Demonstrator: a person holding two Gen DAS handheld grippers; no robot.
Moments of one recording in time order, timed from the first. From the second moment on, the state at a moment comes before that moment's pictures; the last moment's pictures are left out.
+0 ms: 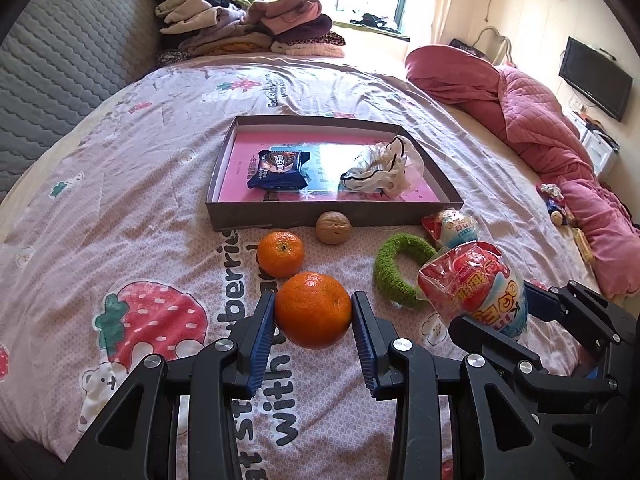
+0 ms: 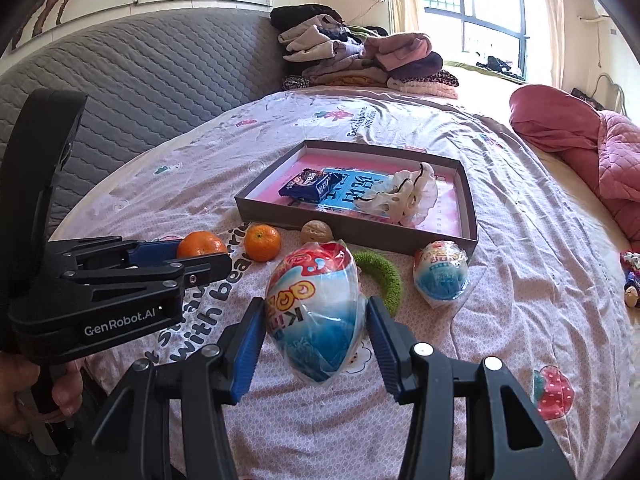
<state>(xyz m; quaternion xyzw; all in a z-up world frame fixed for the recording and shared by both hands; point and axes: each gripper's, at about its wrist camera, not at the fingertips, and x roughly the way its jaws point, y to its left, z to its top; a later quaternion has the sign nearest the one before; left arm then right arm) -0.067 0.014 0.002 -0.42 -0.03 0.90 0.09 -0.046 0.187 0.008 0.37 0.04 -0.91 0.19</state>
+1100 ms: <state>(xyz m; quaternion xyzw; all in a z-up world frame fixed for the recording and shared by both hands) -0.081 0.023 0.044 -0.38 -0.01 0.92 0.10 -0.069 0.200 0.057 0.32 0.03 -0.93 0.17</state>
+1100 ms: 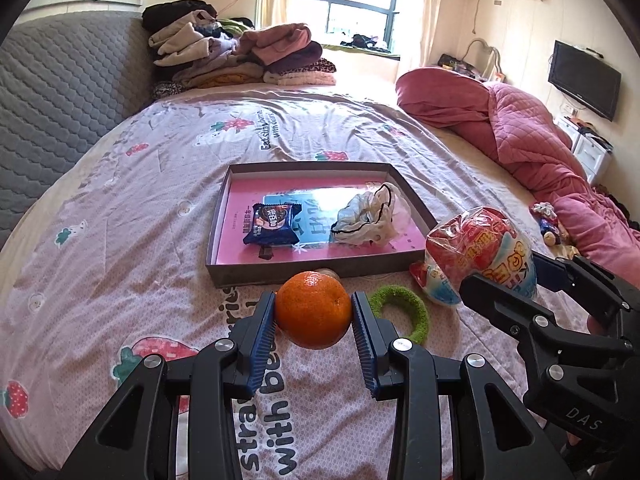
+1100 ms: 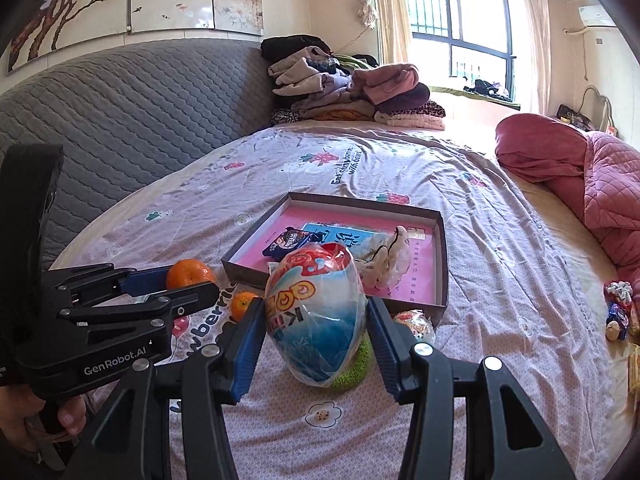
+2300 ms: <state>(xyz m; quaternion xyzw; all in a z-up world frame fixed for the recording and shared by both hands) -0.122 0.035 0.055 -0.38 0.00 0.92 0.10 -0.115 0.204 0.086 0.30 0.04 -0.94 0.16</state>
